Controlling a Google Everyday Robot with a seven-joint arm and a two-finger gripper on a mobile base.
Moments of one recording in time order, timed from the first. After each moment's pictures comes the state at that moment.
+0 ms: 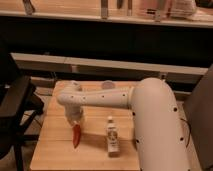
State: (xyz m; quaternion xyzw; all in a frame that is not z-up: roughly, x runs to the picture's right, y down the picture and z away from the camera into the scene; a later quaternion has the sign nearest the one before) arm -0.152 0.200 0.841 -0.28 -0.25 -0.57 0.73
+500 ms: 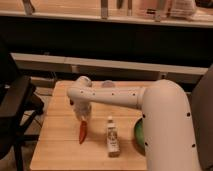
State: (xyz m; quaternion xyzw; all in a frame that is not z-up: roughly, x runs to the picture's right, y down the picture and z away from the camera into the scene) arm -0.119 0.174 0.847 -0.28 -0.25 -0.55 0.75
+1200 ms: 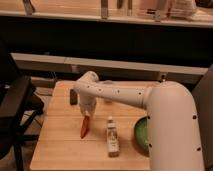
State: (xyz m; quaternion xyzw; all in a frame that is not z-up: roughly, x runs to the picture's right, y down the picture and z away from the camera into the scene) arm -0.095 0.145 0.858 -0.27 -0.25 -0.54 0.76
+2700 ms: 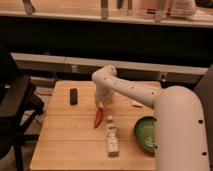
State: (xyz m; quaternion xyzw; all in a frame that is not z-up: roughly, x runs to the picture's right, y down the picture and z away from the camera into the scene) arm -0.002 0.113 0.894 -0.27 -0.24 -0.52 0.78
